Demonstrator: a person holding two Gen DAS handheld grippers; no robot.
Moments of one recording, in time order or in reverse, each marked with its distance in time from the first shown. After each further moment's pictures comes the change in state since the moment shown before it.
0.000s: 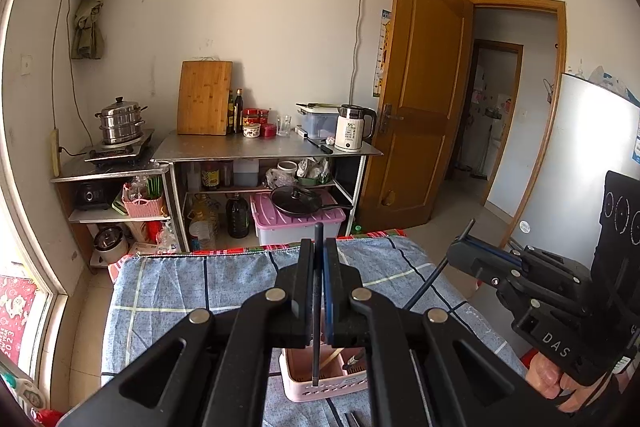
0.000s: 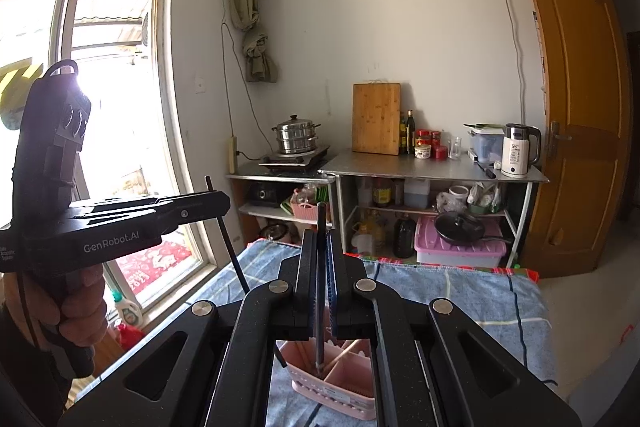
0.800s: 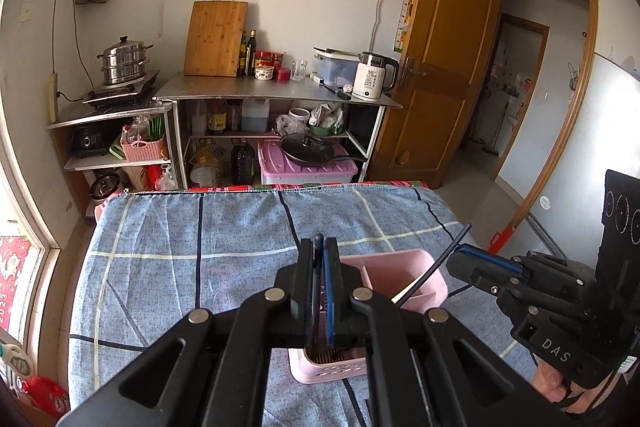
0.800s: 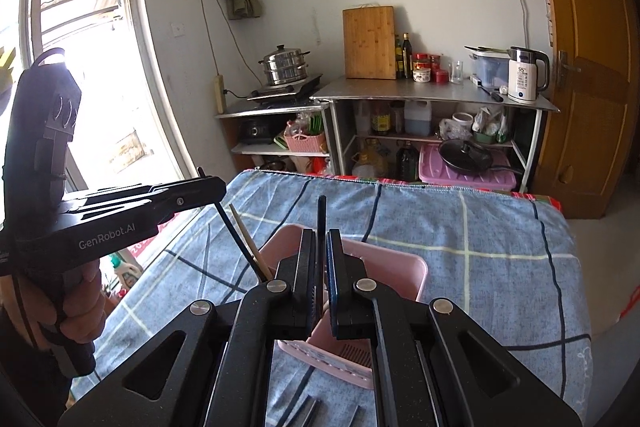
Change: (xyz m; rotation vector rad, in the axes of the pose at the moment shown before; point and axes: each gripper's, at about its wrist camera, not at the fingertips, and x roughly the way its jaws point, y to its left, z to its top) left arm 0.072 0.026 -0.062 -0.077 0.153 0.023; right arm 0.065 -0.025 -0.066 0.069 0.231 0.004
